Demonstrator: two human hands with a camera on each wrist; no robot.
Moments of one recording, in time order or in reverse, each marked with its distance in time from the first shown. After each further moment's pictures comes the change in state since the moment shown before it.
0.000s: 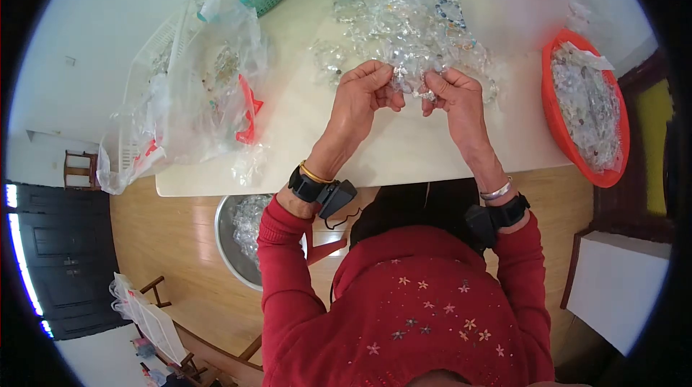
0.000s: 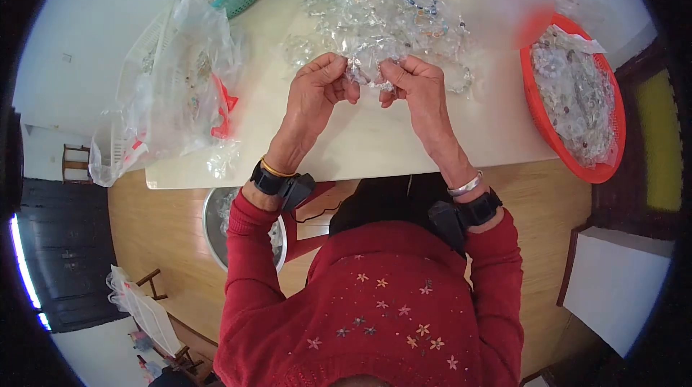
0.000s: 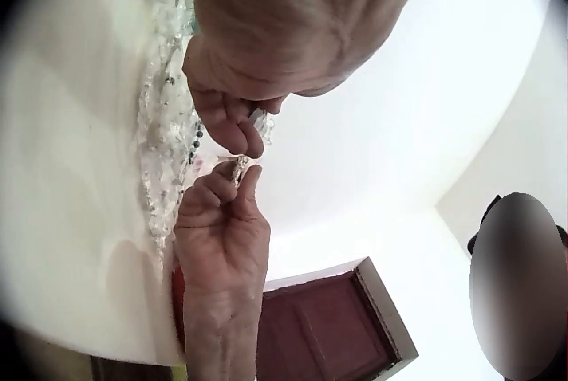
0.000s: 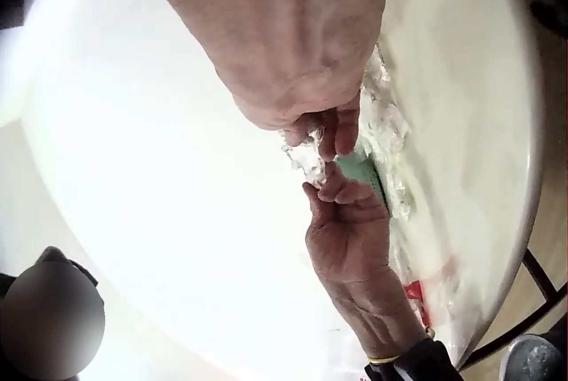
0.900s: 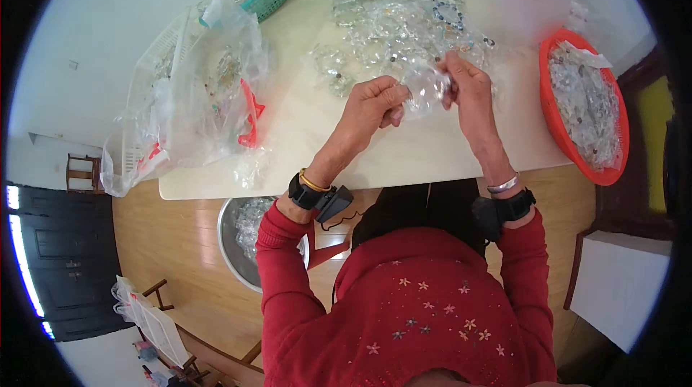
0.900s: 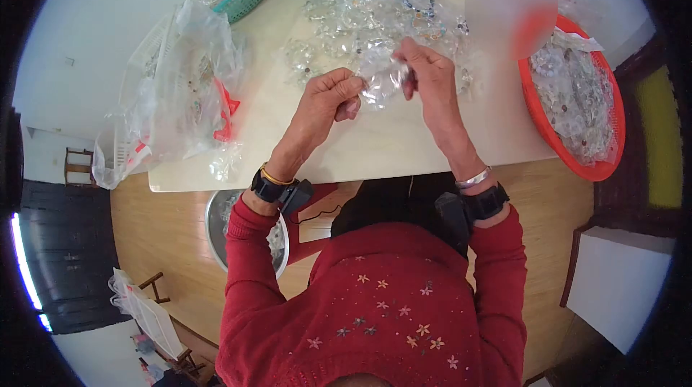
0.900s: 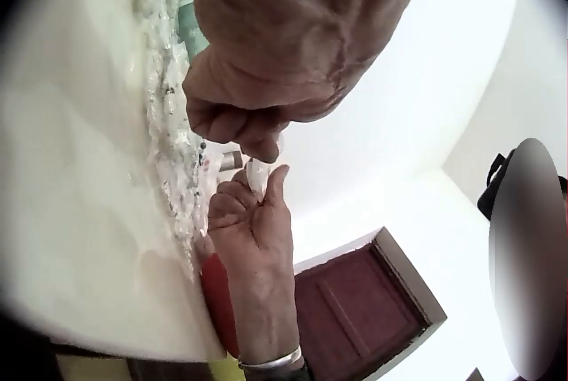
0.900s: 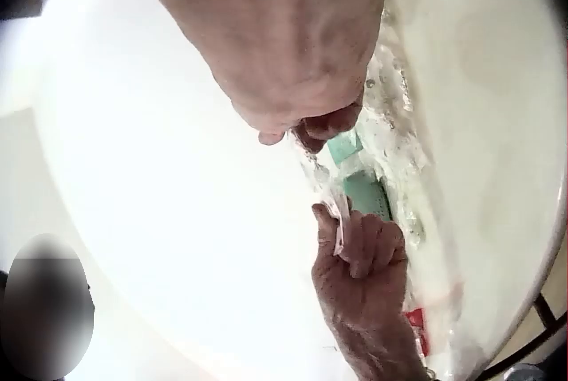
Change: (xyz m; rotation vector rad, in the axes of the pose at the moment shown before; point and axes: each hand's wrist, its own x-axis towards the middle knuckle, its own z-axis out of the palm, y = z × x) left_hand -0.011 0.000 0.013 0.244 -0.071 -0.088; right_hand 0.008 -0.015 -0.008 -0.098 0.149 -0.053
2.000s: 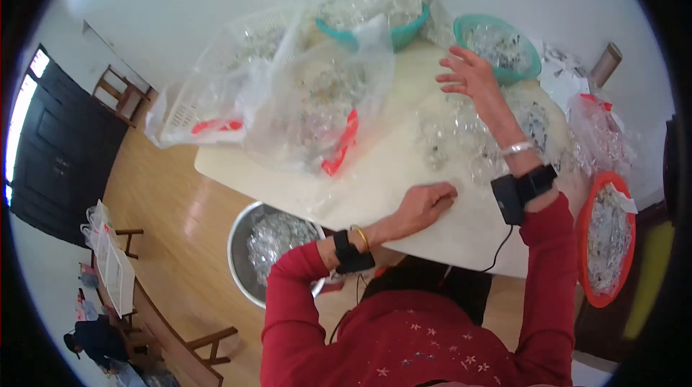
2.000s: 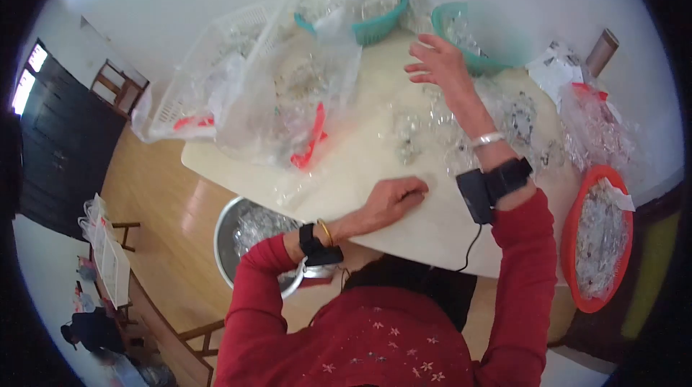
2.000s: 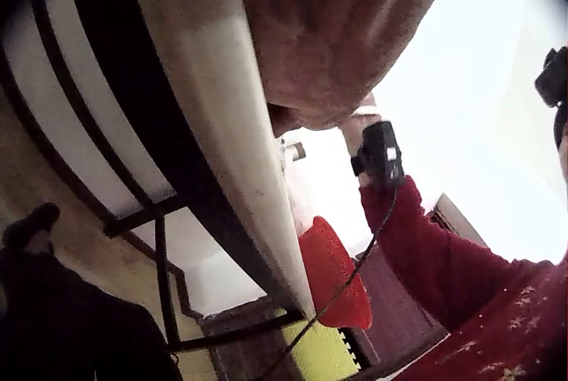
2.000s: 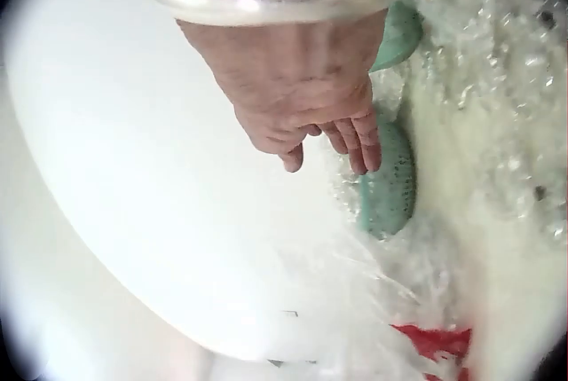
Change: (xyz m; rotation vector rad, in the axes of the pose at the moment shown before) left_hand -0.031 -0.056 -0.051 0.565 0.247 0.415; right_hand 0.133 -0.033 0.175 -0.178 -0.487 -0.050
